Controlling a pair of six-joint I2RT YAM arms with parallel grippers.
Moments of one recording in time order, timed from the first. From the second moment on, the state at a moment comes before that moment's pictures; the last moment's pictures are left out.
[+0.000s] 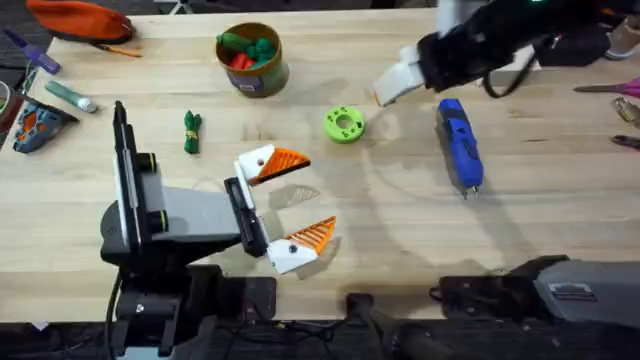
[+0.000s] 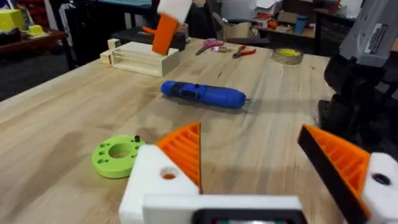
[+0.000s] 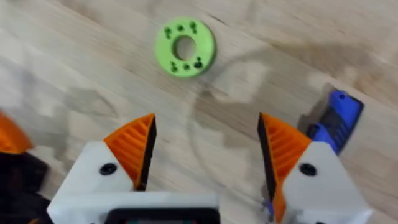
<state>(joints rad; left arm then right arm) 0.01 0.01 0.01 -0.13 1.18 0.08 0.37 1.50 1.40 -1.06 -0.18 -0.03</state>
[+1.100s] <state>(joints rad) 0.01 0.01 0.01 -0.13 1.18 0.08 0.57 2.01 1.66 -1.13 0.03 -0.17</state>
